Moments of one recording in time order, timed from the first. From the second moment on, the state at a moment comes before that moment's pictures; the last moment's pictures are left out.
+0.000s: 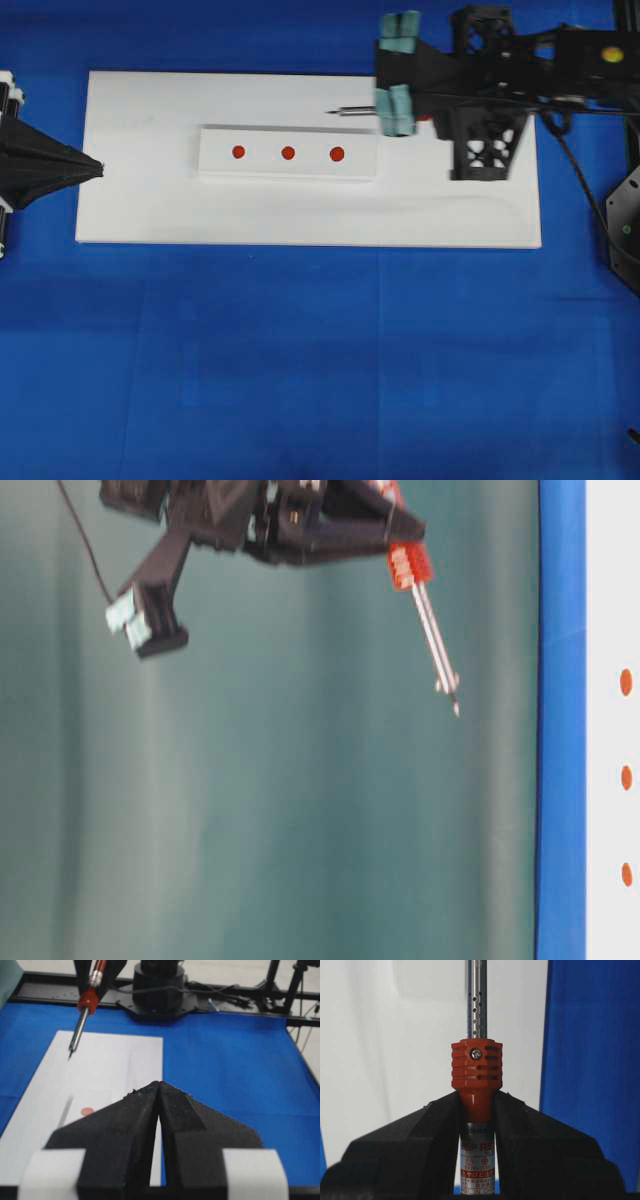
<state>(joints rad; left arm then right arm) 0.00 -1.03 1.23 0.00 -0.23 -0.06 -0.17 -0.24 0.45 -0.22 1.00 0.06</state>
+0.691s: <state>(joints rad) 0.00 -1.03 1.23 0.00 -0.23 -0.06 -0.17 -0.32 0.51 -0.22 1.00 0.06</state>
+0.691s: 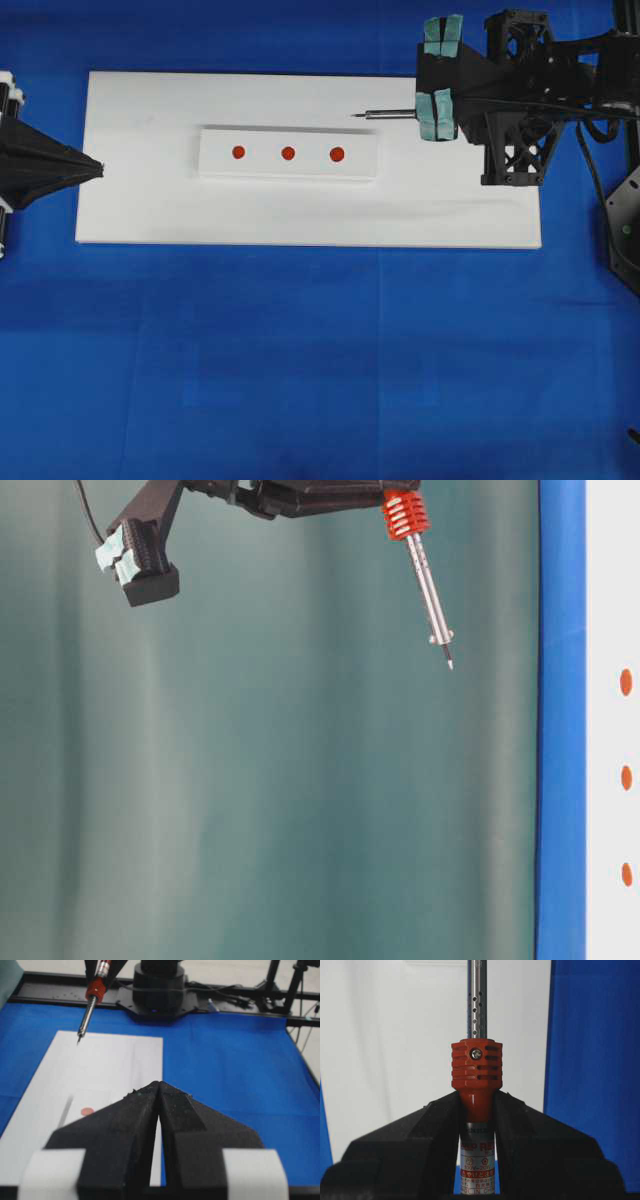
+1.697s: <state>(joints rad) 0.00 -1.03 1.24 0.00 -0.23 -0.06 -0.17 -0.13 0.60 -0.20 0.78 0.07</state>
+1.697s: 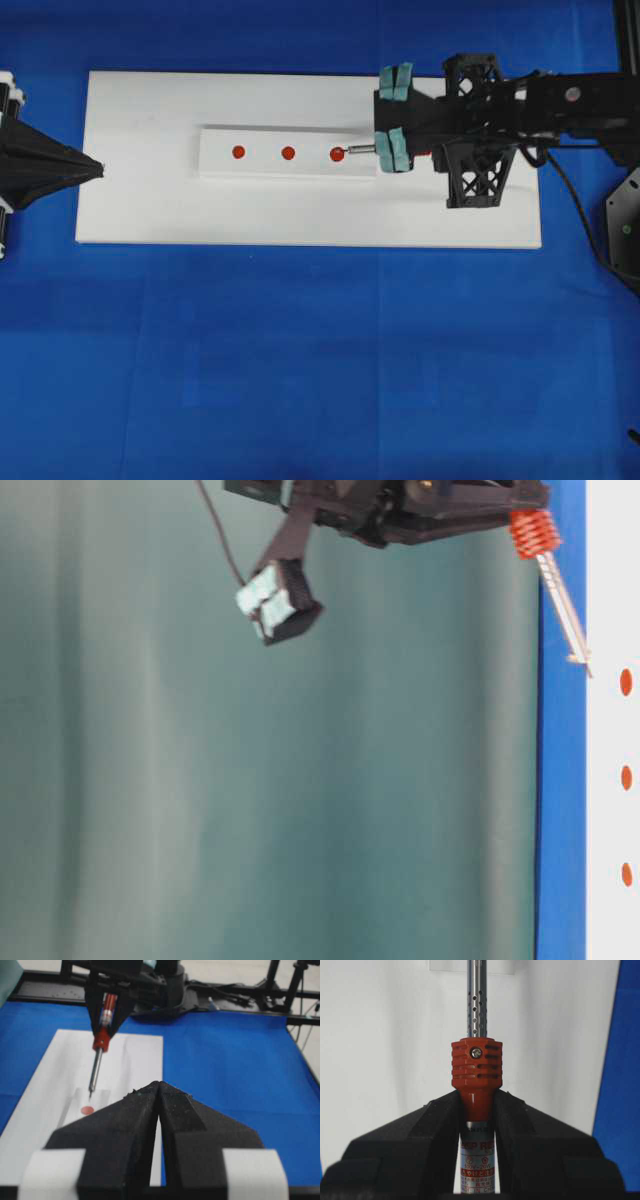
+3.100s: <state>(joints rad) 0.00 -1.03 1.24 0.00 -0.24 -0.06 -0.18 -0.09 0.64 -0.19 0.71 0.07</state>
